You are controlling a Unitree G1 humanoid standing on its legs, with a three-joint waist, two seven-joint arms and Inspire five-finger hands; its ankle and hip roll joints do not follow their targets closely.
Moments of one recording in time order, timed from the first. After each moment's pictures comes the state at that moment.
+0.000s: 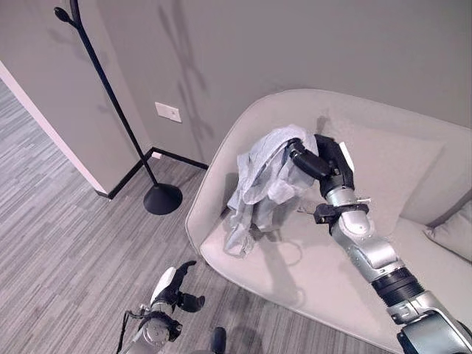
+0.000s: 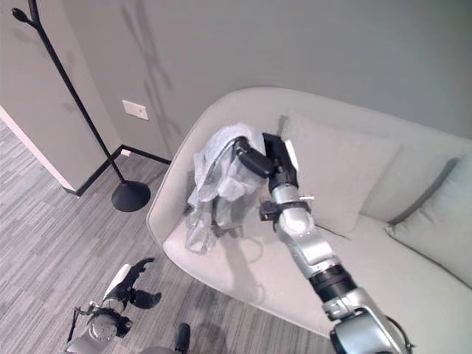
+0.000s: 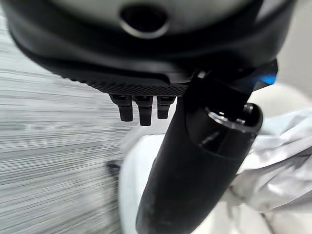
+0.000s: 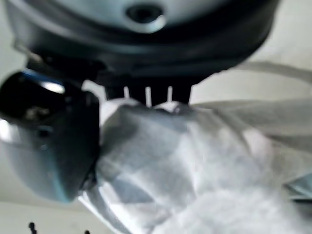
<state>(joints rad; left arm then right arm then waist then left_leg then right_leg) 0.02 0.43 -0.44 0.56 0.08 -0.12 0.27 -0.55 -0.62 0.38 0.21 0.56 -0.11 -0.30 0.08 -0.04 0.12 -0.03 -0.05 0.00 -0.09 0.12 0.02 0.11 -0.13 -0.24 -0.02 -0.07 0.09</state>
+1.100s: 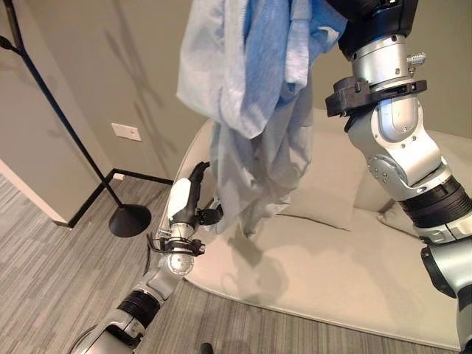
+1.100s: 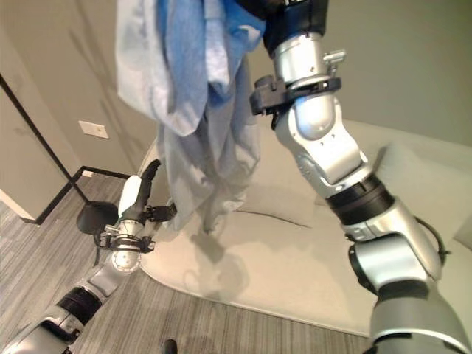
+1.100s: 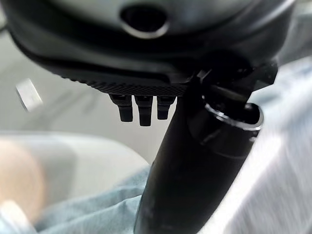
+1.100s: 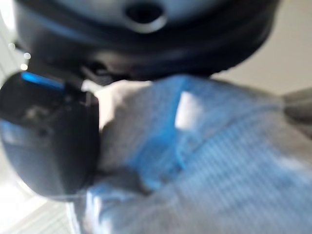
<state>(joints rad) -0.39 0.39 -0.54 0.46 0.13 -0.18 0.58 -1.13 -0.75 0.55 0.05 0.72 -0.32 -0.40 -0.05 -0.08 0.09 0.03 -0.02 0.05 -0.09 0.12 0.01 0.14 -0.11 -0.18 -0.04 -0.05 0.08</state>
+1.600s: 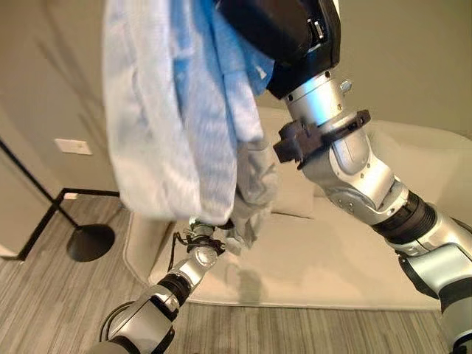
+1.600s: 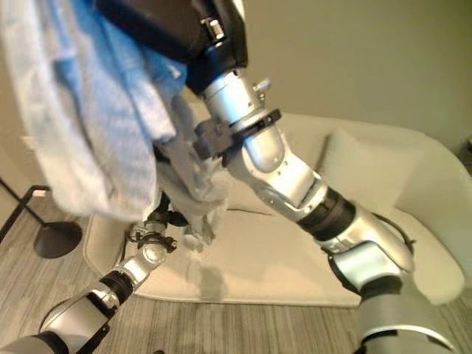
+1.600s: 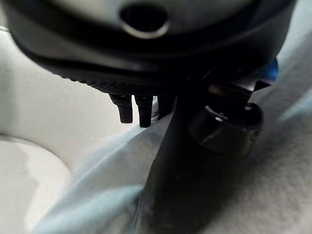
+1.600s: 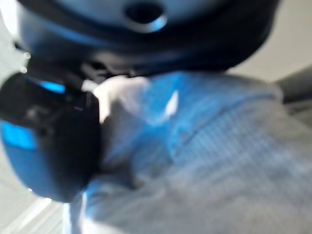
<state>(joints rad) -0.60 0.18 -0.55 0.94 0.02 -0.17 0.66 -1.13 -0.67 0.71 -0.20 0.85 -0.38 -0.34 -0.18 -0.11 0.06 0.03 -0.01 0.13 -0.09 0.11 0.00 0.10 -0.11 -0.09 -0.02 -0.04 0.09</state>
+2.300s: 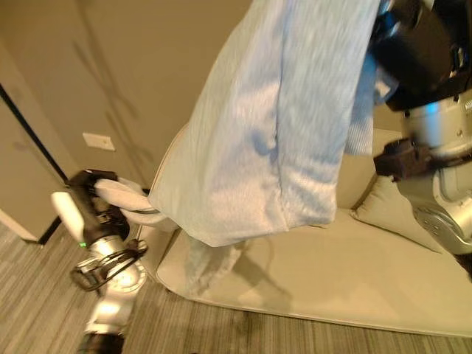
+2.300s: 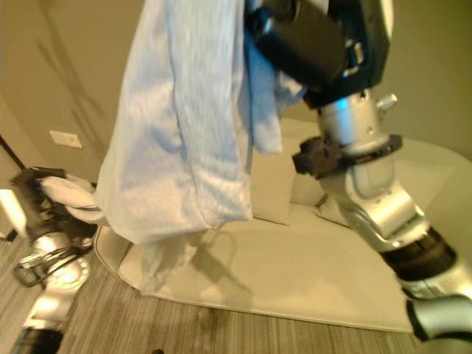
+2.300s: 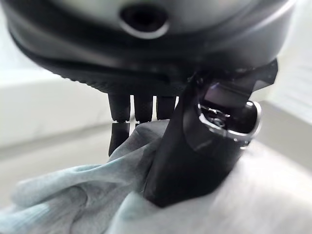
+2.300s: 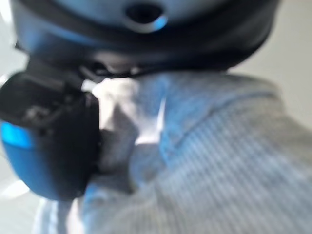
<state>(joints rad) 0.03 0.42 0.10 -0.02 0.12 -0.15 0.84 -0.69 -1.12 0.42 -0.32 0.79 -0.44 -0.21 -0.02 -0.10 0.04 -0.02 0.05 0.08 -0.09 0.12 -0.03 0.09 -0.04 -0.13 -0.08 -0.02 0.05</state>
